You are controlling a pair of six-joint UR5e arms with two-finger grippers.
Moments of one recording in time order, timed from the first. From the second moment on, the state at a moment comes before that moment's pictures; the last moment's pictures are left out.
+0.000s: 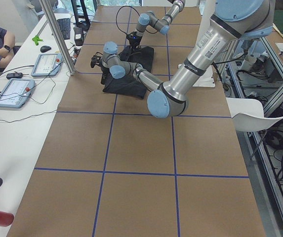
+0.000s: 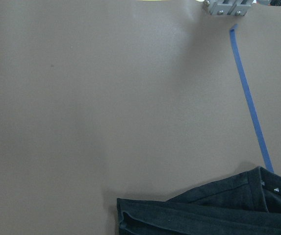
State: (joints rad) left arm -0.85 -2.29 -1.33 -2.09 -1.96 -0.98; right arm 0.60 -1.17 1.72 -1.36 1.61 0.27
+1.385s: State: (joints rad) left arm -0.85 -2.26 -1.37 -2.08 -1.96 -0.99; right arm 0.71 -1.11 1.68 -1.39 1.80 0.29
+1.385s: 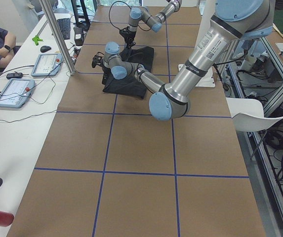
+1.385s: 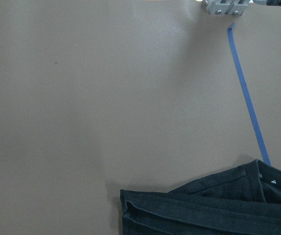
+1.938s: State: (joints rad) left arm -0.85 -2.25 -1.38 -2.09 -1.96 -0.99; right arm 0.64 -1.10 1.71 -1.48 1.79 0.28
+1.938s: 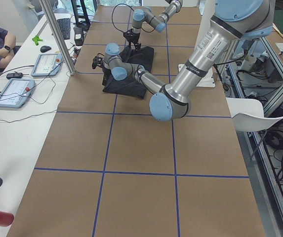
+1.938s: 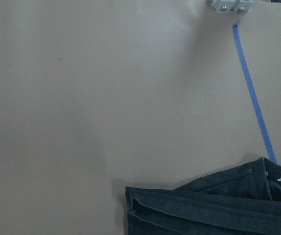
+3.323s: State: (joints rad) left arm -0.85 -2.24 -1.38 -2.09 -1.96 -0.99; right arm 0.65 -1.10 1.66 -1.47 1.74 0.16
